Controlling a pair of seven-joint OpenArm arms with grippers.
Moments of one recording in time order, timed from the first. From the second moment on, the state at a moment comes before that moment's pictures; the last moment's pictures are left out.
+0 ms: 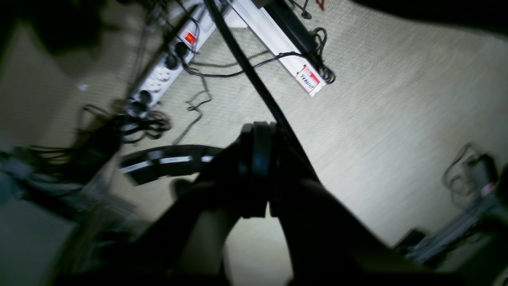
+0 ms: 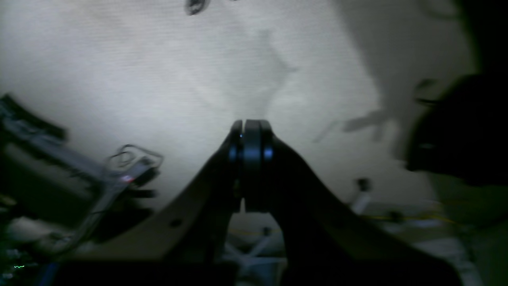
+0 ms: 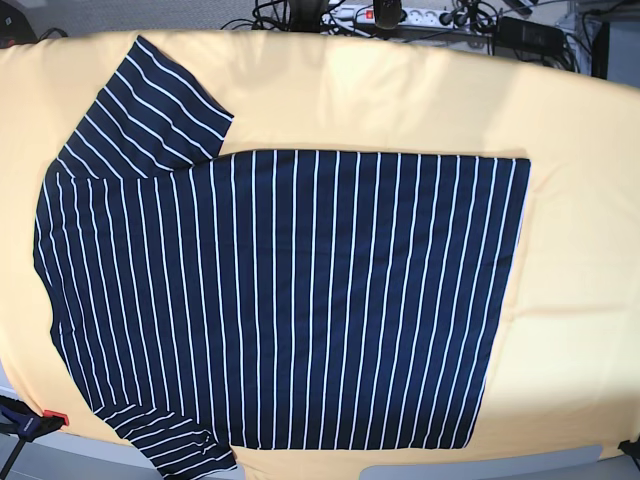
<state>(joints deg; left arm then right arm) 58.7 -30.3 28.7 101.1 7.5 -6.7 27.1 -61.3 33.7 -19.8 101.7 -5.2 10.1 -40.2</state>
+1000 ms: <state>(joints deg) 70.3 -42.3 6.2 134.5 25.9 6.0 35.4 -73.2 38.6 -10.3 133.0 -46.9 -12.5 -42.2</state>
